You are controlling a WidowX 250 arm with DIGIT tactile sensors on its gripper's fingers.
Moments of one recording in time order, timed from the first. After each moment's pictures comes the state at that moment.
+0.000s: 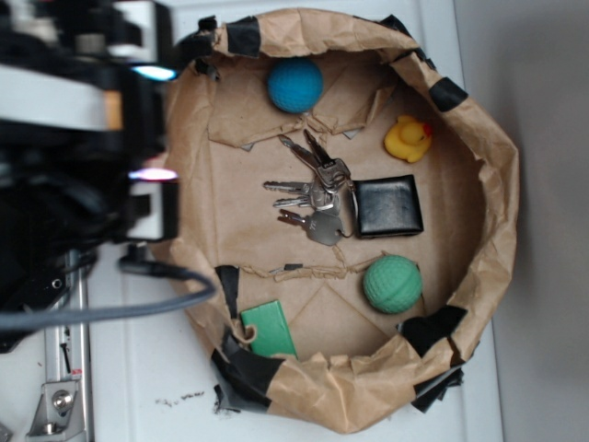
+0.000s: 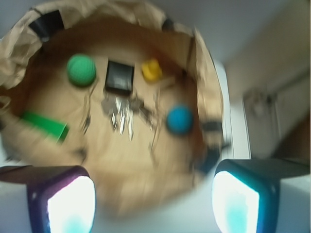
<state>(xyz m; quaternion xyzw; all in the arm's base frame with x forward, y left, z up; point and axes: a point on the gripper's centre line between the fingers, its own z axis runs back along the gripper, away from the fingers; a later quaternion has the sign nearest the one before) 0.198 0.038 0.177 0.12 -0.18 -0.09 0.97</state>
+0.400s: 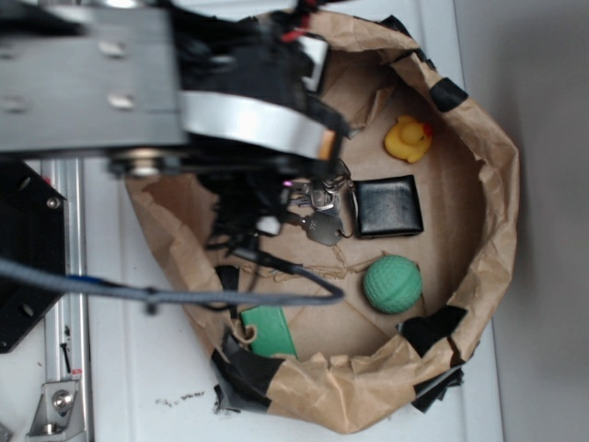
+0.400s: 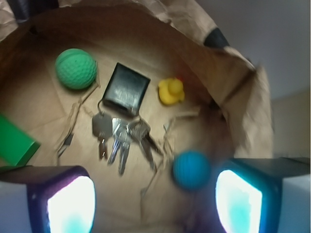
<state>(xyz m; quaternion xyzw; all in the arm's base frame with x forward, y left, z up) 0.257 0.035 0.130 0.10 -0.12 -0.20 0.97</state>
